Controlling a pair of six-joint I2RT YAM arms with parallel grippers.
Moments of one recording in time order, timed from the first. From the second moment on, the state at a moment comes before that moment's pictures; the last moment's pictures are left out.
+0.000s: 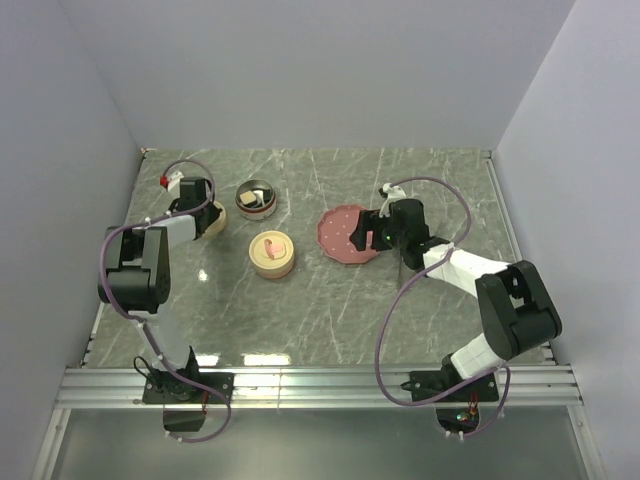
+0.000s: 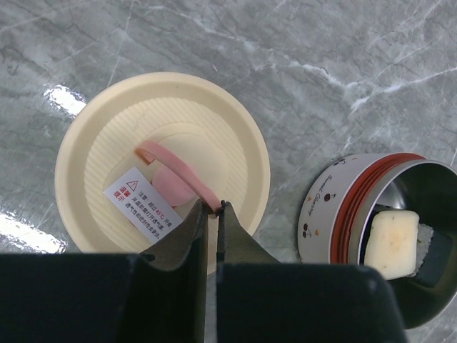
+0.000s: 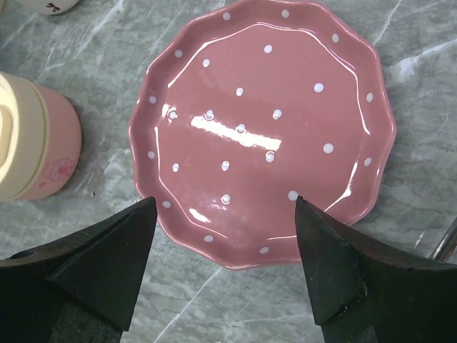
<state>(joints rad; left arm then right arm) -0.02 1.83 1.02 0.11 -0.21 -0.72 0.38 1.52 0.76 0.19 -0.18 0.28</state>
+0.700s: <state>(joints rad) -0.08 1.56 0.88 0.10 -0.14 -0.58 0.38 1.53 0.77 0.20 -0.20 0.28</state>
